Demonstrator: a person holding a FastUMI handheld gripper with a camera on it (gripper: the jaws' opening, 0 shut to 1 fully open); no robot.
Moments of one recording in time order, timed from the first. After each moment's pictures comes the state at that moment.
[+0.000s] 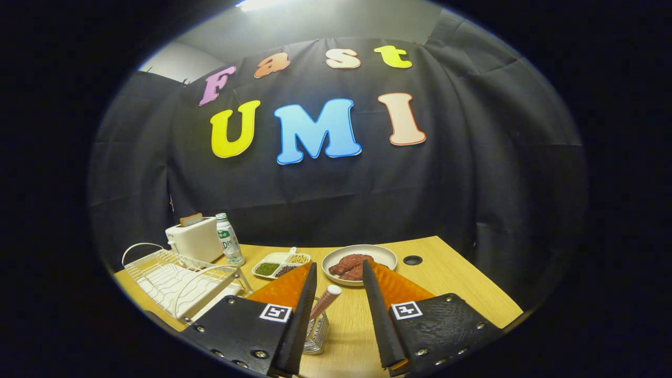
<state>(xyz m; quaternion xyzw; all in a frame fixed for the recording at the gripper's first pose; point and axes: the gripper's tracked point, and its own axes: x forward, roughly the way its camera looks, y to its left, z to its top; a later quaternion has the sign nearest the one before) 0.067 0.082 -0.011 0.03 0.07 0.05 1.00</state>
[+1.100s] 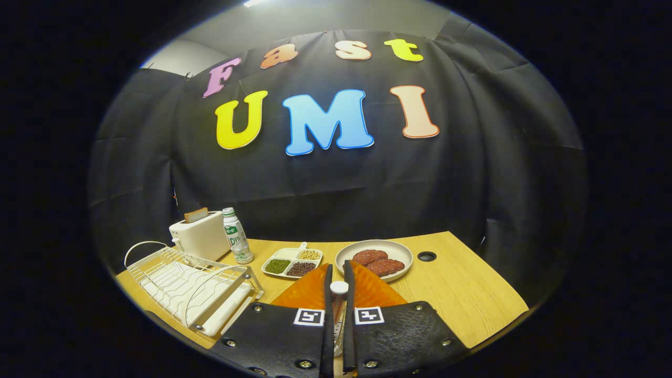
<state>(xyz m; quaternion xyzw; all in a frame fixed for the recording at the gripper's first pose) 0.070 0.115 0.001 0.03 0.09 0.06 0.99</state>
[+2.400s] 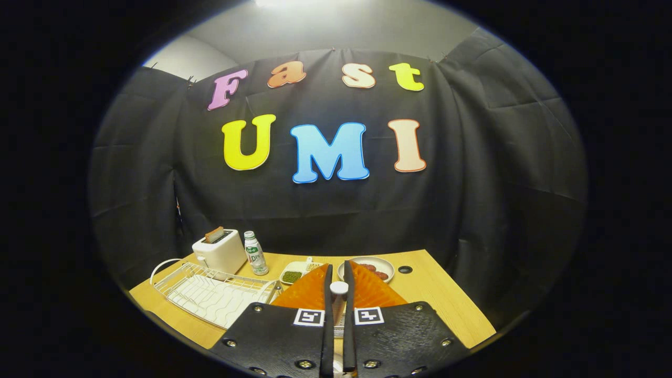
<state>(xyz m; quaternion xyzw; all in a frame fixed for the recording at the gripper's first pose) -0.048 0.145 0.117 0.00 0.08 0.03 1.00</state>
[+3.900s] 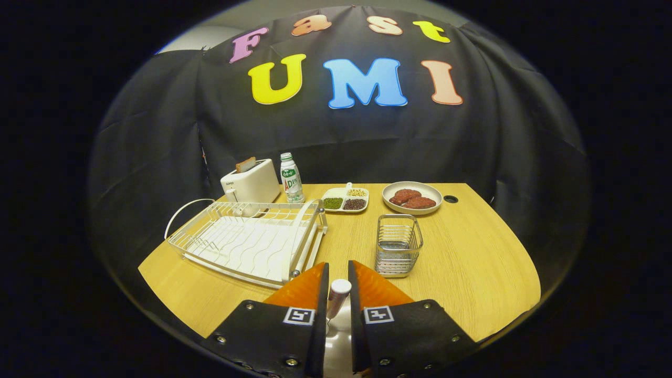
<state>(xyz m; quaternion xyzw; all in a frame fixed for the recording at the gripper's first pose) -0.089 0.218 -0.036 0.02 0.25 0.09 0.96</state>
